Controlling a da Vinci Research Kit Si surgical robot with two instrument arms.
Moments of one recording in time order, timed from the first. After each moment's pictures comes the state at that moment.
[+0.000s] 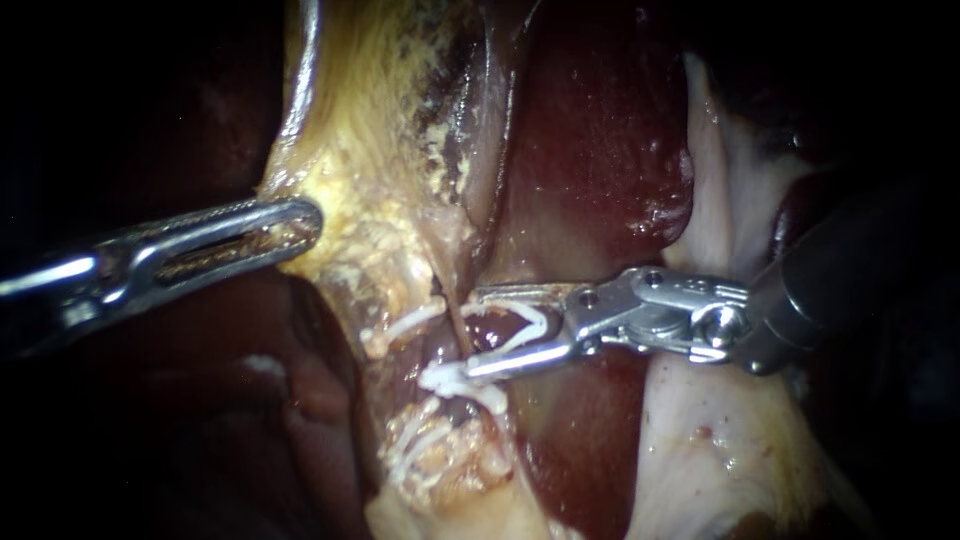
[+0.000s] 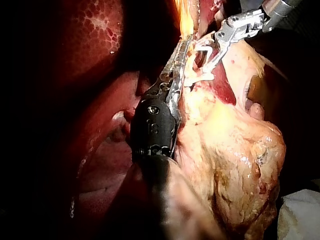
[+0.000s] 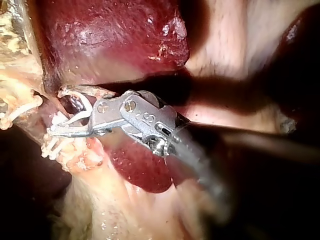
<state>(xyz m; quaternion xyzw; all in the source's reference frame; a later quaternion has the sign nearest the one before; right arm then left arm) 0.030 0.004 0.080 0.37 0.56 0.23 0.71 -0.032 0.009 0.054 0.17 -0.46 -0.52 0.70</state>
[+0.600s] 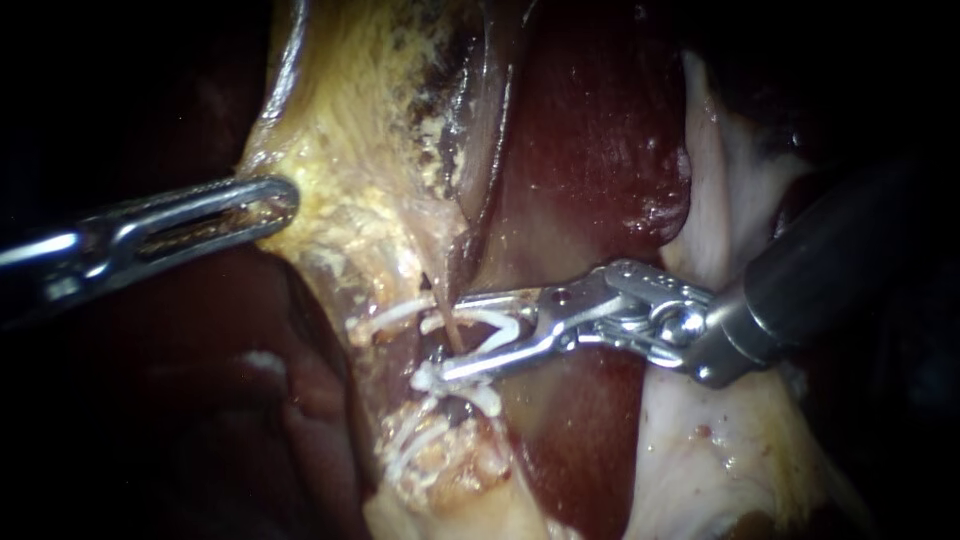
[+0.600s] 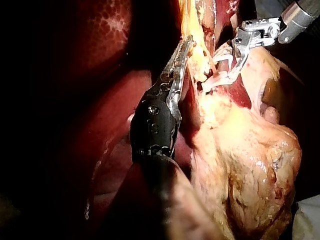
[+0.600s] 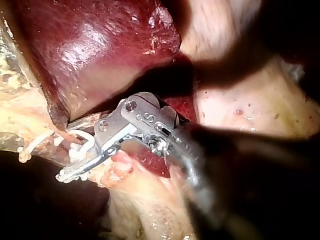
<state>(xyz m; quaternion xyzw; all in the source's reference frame) 0.032 0.004 0.079 0.49 0.59 0.24 0.60 -0.029 0.011 0.056 0.15 -0.46 -0.52 0.70</state>
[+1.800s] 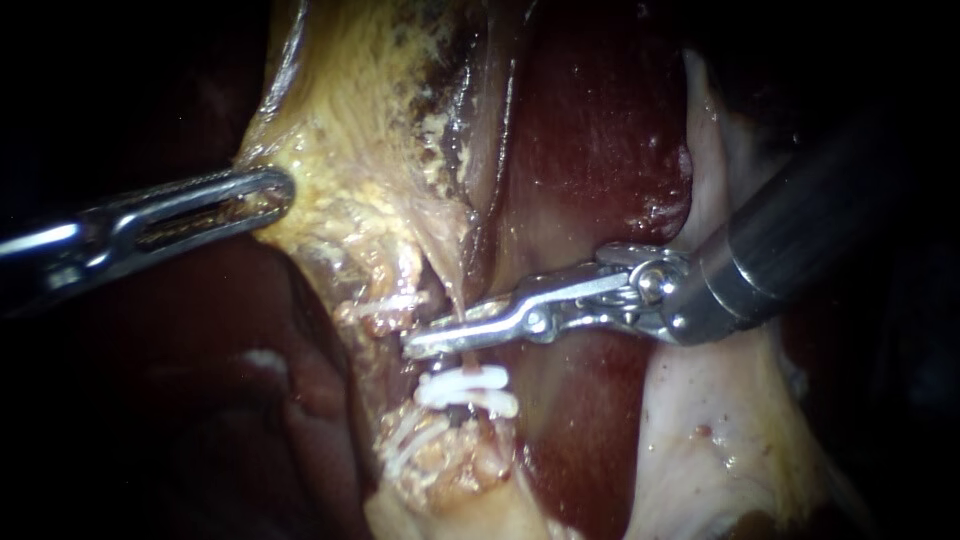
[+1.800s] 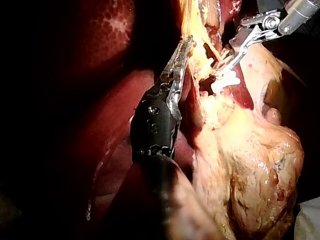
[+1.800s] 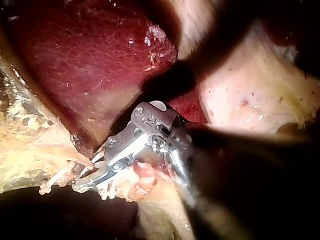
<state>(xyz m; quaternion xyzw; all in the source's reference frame) 0.031 0.005 0.079 0.55 0.51 0.34 0.57 -0.029 0.011 0.057 0.15 -0.46 -0.52 0.70</state>
